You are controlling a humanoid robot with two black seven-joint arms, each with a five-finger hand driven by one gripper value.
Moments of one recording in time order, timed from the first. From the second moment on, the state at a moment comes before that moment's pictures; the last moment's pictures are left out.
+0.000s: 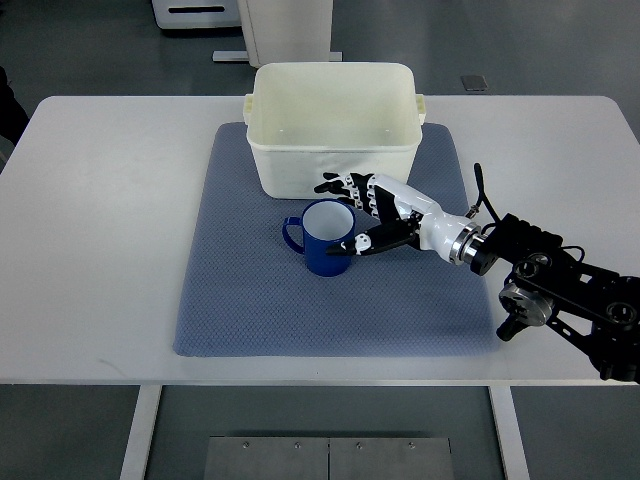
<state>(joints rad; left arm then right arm) -0.02 0.00 -0.59 -0.14 0.33 -0.04 -0.01 0.79 -0.31 0.40 1.19 -0.67 0.06 0.23</state>
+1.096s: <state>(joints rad) -0.02 0.00 -0.59 -0.14 0.33 -0.04 -0.01 0.78 -0.22 0.38 1.12 -0.66 -0.04 0.17</state>
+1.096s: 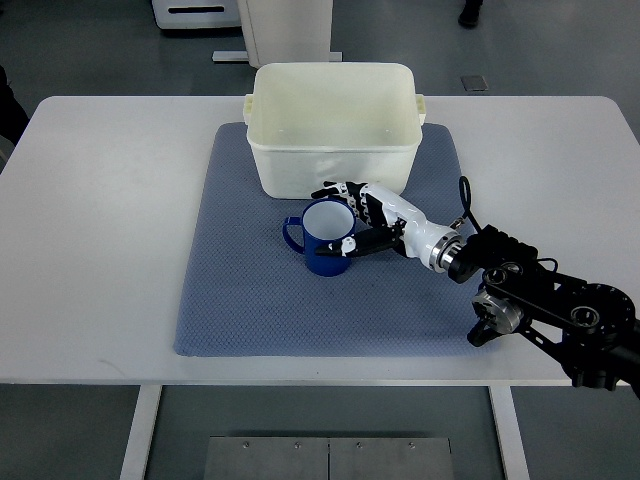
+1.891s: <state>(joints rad) -0.02 0.00 -0.59 -0.14 0.33 -0.04 -0.01 0.77 -0.21 0.33 1.11 -0.66 -0.03 0.20</state>
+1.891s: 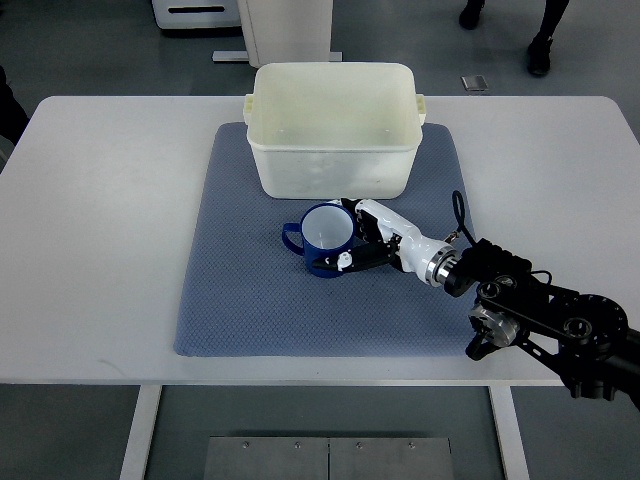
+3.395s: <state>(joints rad) -0.02 0.00 -0.59 -0.14 0.33 -0.04 -0.01 1.03 -0.26 0.55 0.97 -0.58 0.04 0.15</state>
